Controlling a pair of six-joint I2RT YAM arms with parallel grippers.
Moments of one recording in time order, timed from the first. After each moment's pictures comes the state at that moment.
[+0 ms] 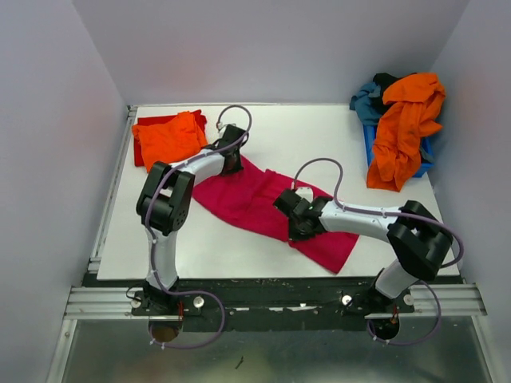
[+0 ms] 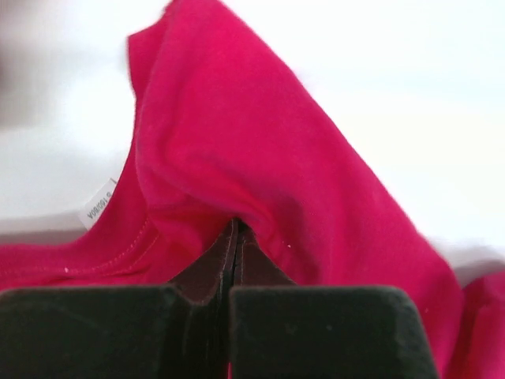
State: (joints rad) left arm -0.40 2.01 1.36 -0.30 -0.22 -0.50; right arm 0.89 1.61 0.91 -0.58 0.26 0.85
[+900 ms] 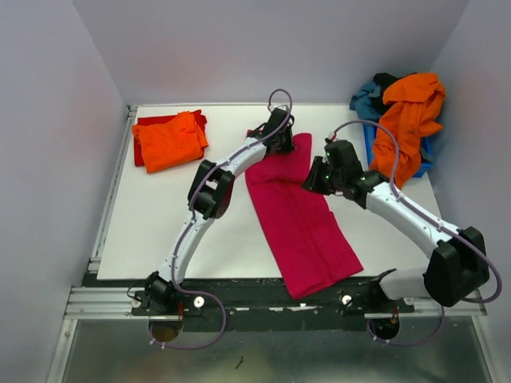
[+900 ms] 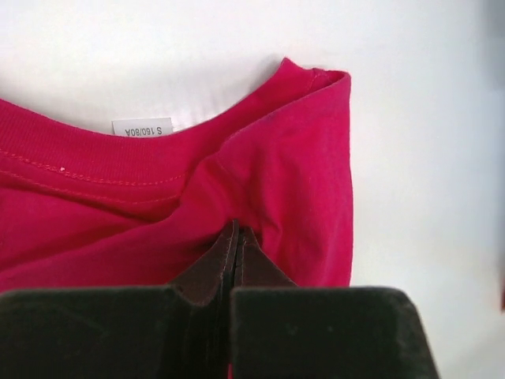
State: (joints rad) left arm -0.58 2.58 2.24 -0.34 0.03 -0.61; right arm 0.55 1.33 0.99 -0.41 -0.02 0.61
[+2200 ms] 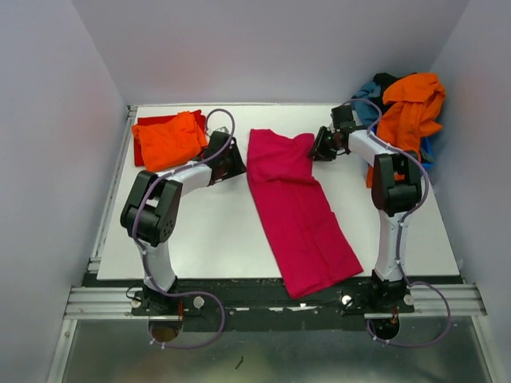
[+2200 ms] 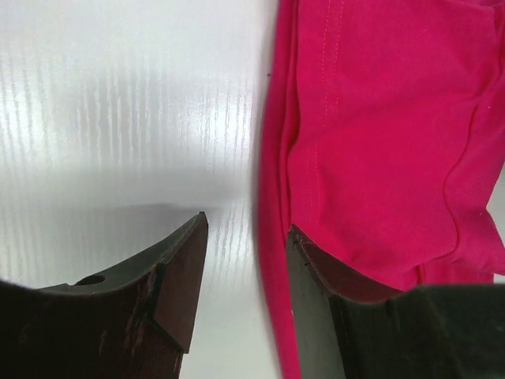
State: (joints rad) left arm -0.39 1.86 1.15 -0.06 0.03 -0.65; right arm 0.16 2.19 1.65 -0.42 -0.26 0.51
